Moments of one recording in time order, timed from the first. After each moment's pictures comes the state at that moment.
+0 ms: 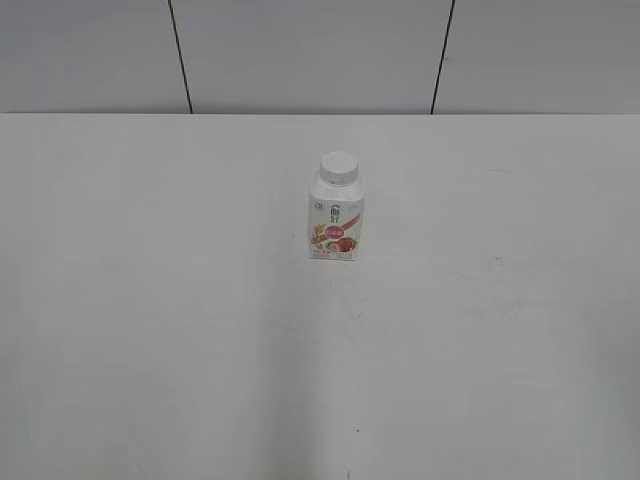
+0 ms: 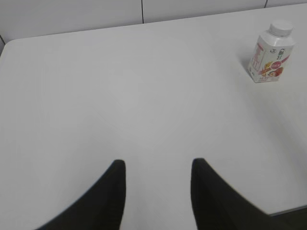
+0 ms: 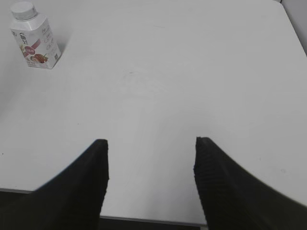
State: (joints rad) left arm -0.06 -0.01 -0.52 -0.01 1.06 0.09; right arm 0.15 -0.01 -0.51 0.02 1.08 -0.05
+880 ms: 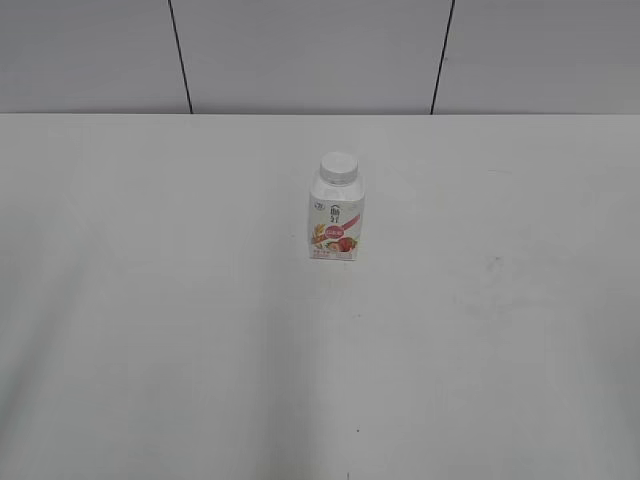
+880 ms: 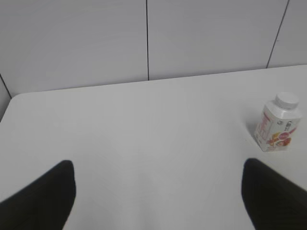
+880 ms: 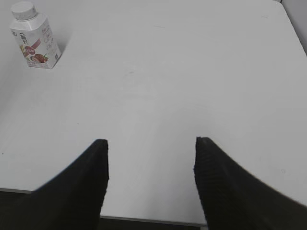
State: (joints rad) left arm -0.06 0.22 -0.54 -0.04 0.70 0.09; right arm 0.15 -0.01 -0.51 0.02 1.08 -0.05
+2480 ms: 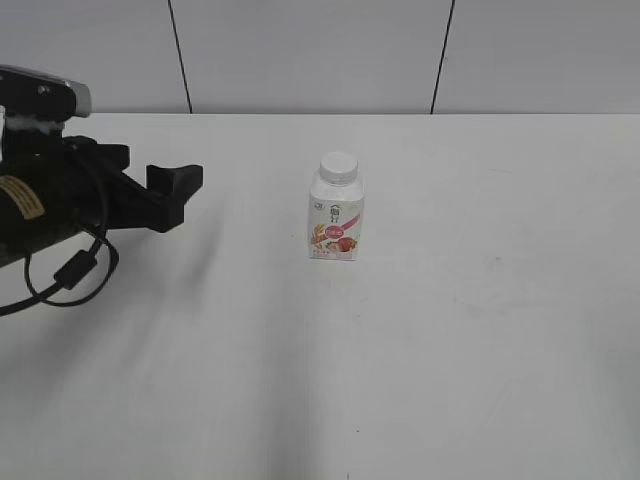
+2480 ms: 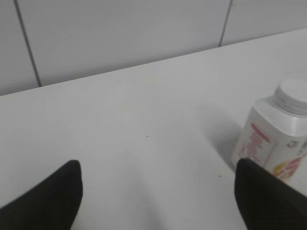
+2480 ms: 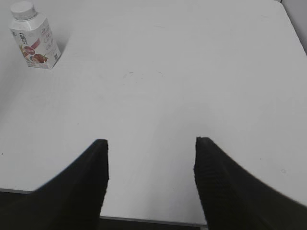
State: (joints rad) left arm -0.33 1.64 -0.54 0.23 -0.69 -0.13; right arm 0.15 -0.01 -0.51 0.02 1.08 -0.05
